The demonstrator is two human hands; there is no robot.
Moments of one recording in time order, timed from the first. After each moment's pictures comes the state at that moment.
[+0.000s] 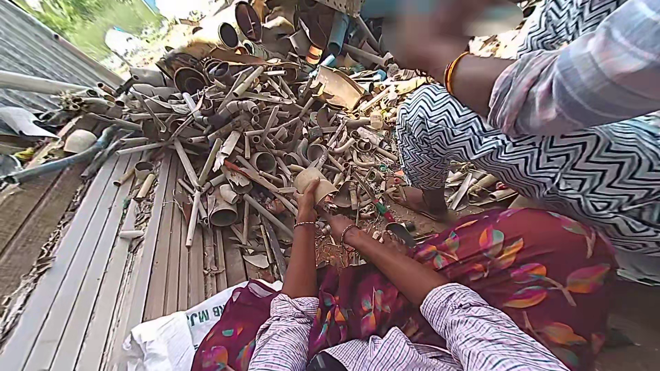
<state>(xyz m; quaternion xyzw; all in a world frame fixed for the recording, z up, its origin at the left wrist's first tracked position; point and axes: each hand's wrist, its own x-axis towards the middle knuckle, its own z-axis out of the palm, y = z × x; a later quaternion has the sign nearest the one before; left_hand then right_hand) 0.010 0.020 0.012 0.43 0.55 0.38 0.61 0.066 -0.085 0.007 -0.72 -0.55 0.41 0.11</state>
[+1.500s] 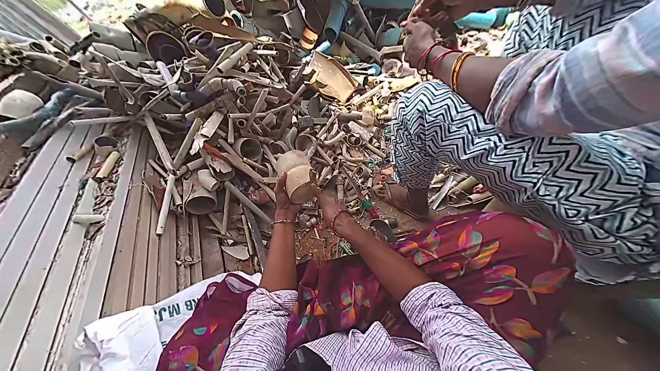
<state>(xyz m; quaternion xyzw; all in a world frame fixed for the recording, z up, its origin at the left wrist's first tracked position) -0.016 0.029 -0.009 0.32 0.24 0.44 0.80 0.075 -0.088 0.032 -0.76 -0.52 0.37 0.11</state>
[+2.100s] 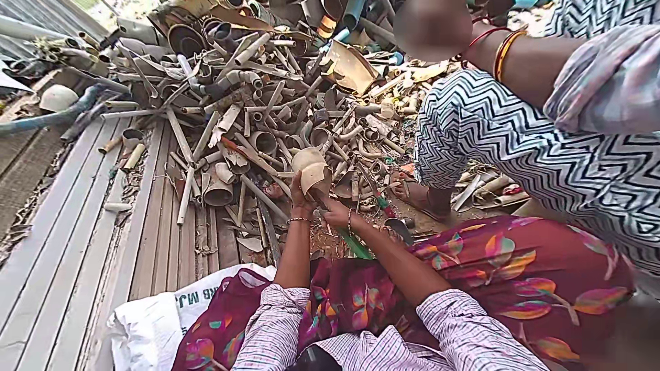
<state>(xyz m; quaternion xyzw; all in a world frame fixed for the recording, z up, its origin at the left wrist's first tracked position) -0.015 0.027 -0.012 0.29 0.27 0.47 0.79 0.067 -0.075 0.013 -0.64 -0.51 0.51 0.27</state>
